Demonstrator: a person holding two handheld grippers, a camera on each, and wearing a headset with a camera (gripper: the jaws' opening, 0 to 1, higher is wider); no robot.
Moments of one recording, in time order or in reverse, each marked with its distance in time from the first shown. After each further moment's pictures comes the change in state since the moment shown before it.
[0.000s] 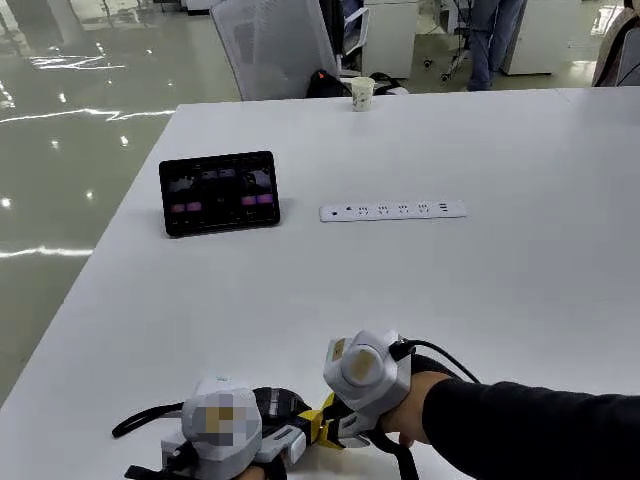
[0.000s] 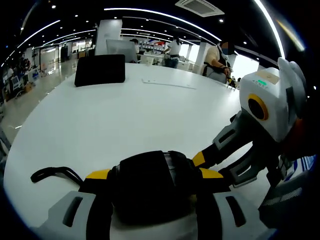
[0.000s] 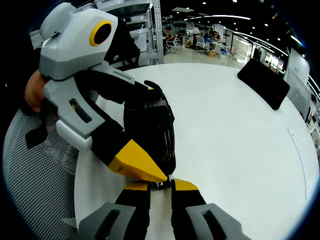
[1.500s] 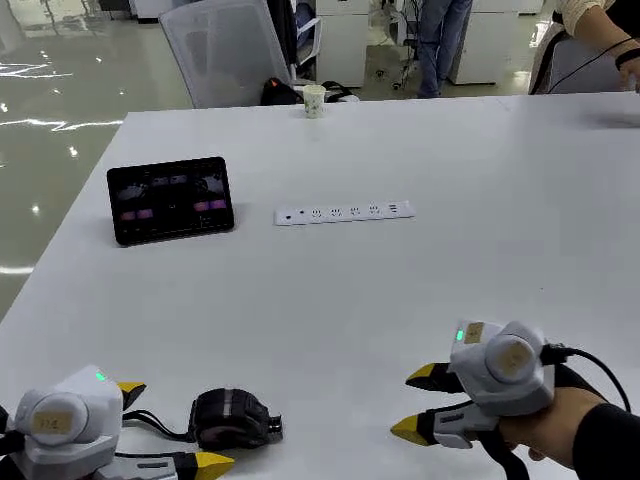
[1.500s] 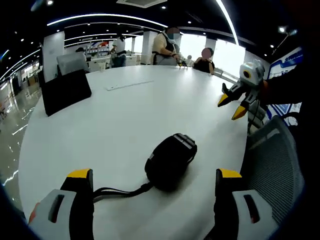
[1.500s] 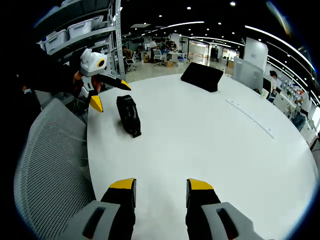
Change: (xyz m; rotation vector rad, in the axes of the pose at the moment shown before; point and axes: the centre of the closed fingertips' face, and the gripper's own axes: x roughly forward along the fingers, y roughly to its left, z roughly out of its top) left arm -0.051 0.037 0.015 0.344 0.055 -0.352; right arm -0.165 -0.005 -0.100 0.259 -0.164 -0.267
